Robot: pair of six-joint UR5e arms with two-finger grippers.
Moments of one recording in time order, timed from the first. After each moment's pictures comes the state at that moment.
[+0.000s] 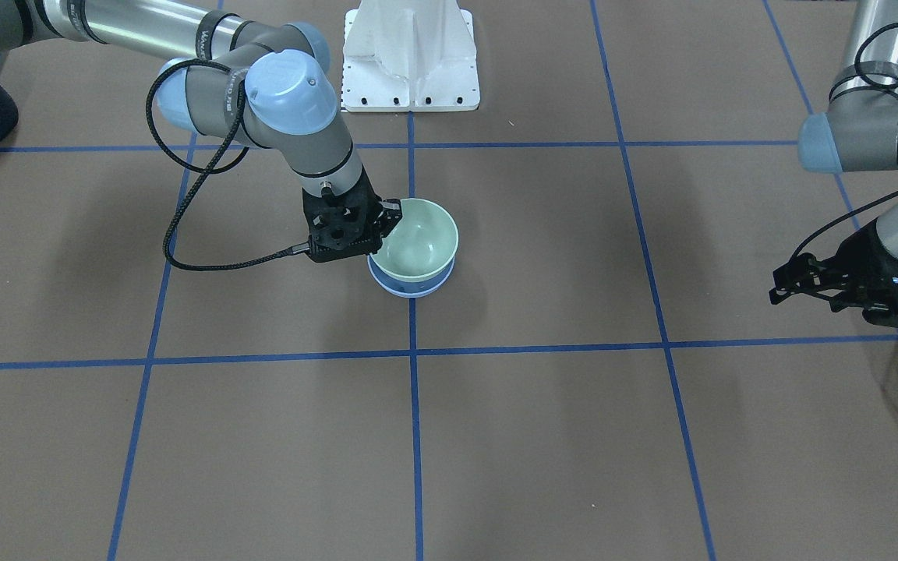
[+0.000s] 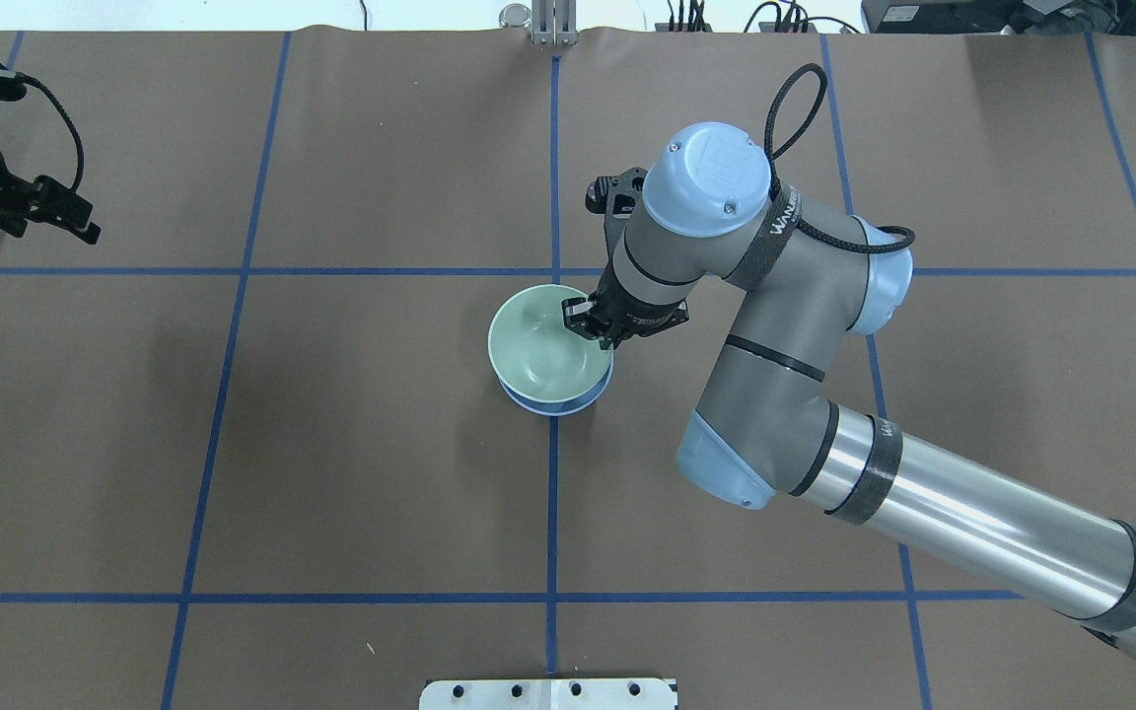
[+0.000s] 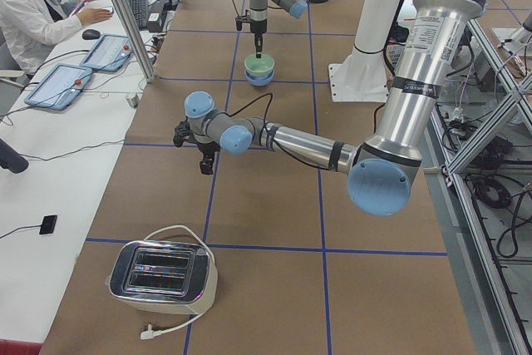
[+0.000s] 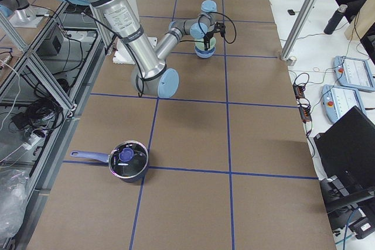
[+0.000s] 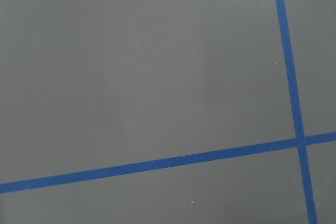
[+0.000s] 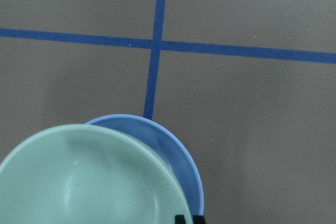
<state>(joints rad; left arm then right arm) -1.15 -1.83 -1.52 -1.88 -2.31 -0.50 0.60 -0.87 1.59 -1.44 2.01 1.08</state>
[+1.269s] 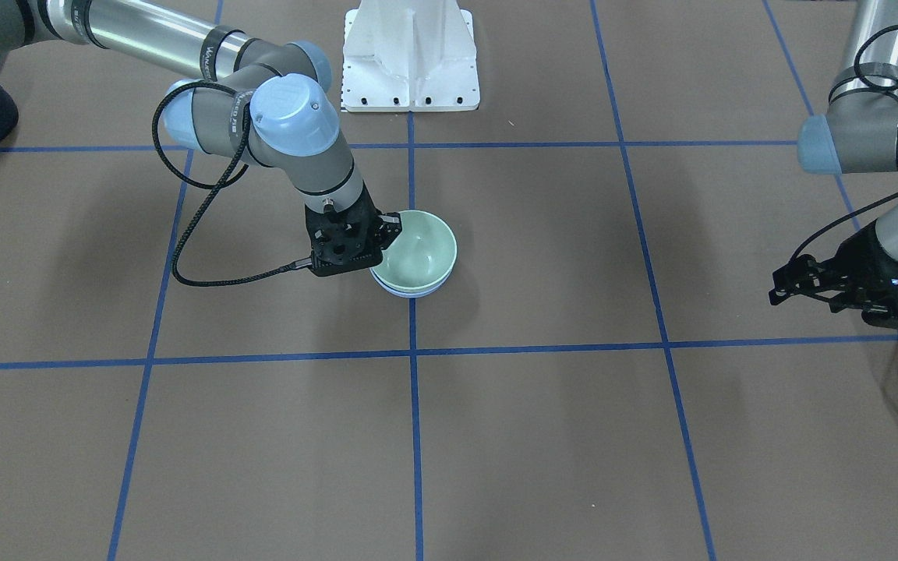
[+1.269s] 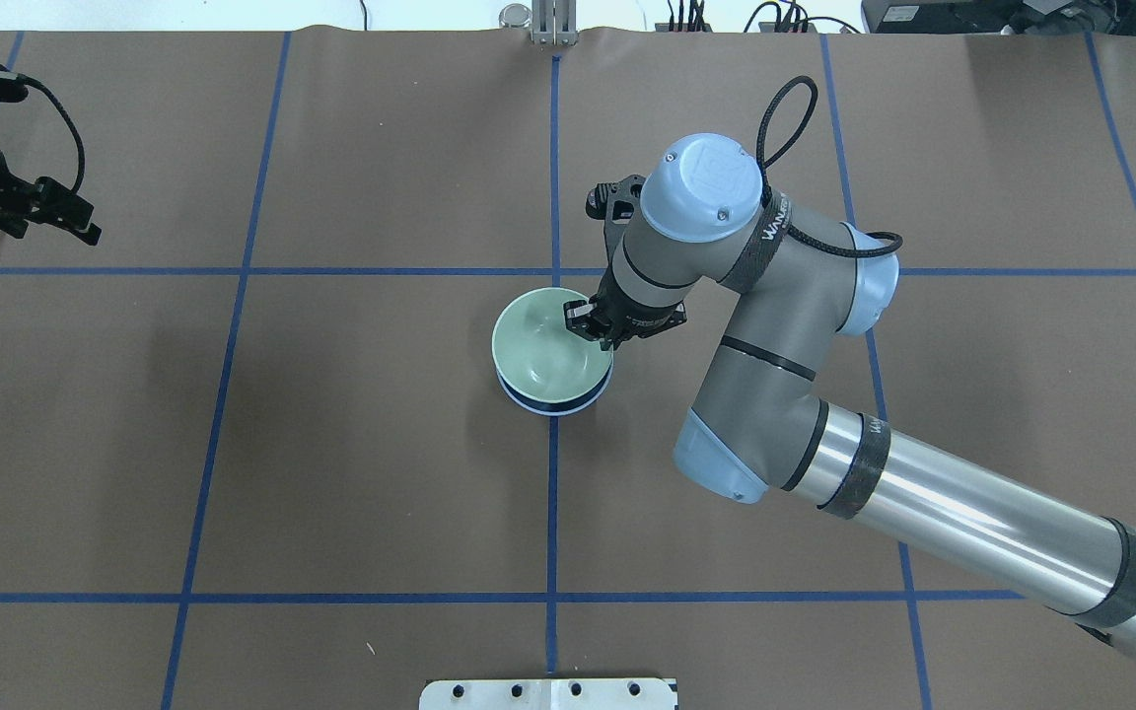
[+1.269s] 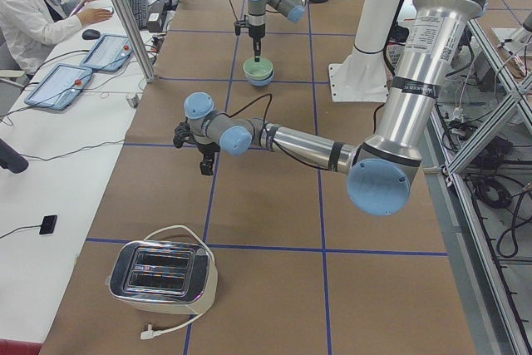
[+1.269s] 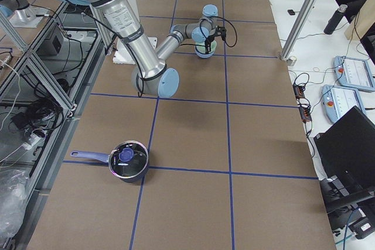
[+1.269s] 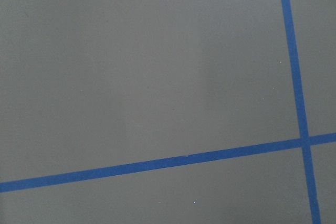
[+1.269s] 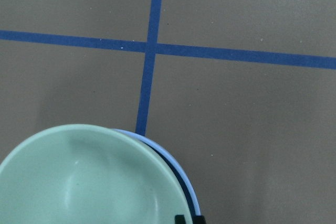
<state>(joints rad) -1.15 -1.83 -1.51 -1.88 -2.31 -0.51 0.60 -0.86 1.54 -1.40 2.01 1.07</state>
